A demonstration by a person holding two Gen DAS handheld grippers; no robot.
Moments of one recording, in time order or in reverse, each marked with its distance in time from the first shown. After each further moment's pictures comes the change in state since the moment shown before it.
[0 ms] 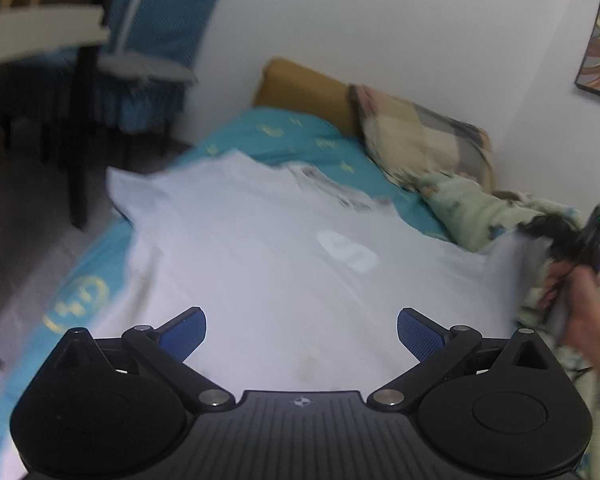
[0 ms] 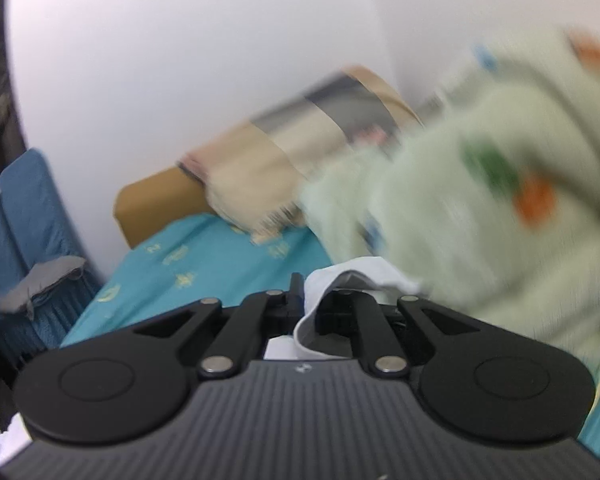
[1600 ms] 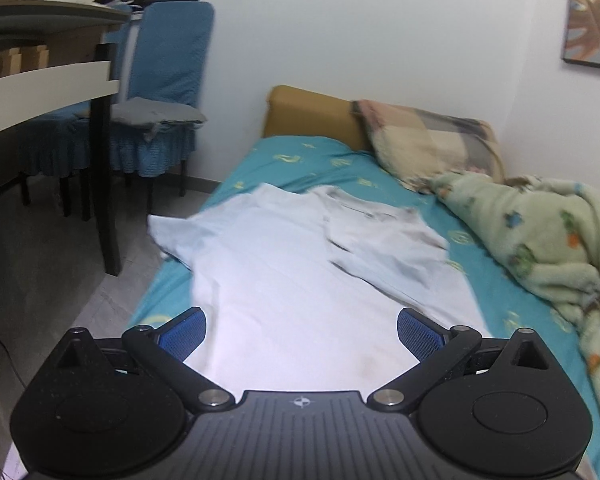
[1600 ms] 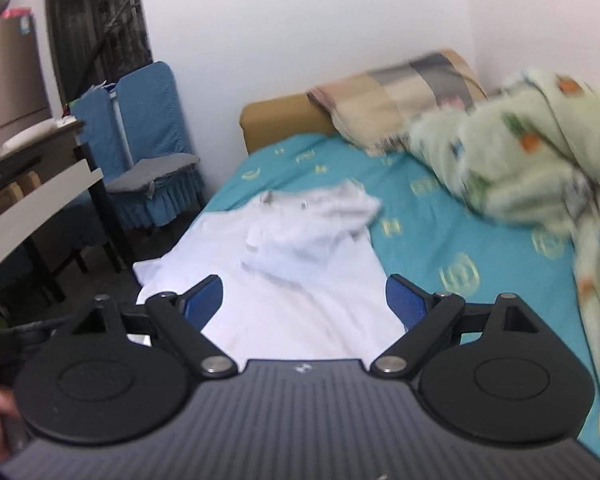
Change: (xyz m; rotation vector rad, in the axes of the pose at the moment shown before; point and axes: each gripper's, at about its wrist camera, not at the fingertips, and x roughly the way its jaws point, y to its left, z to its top) left arm -0.037 0.009 -0.017 0.131 -0.018 -0.024; right arm -0.316 0.093 -0.107 -0.086 0.181 0.169
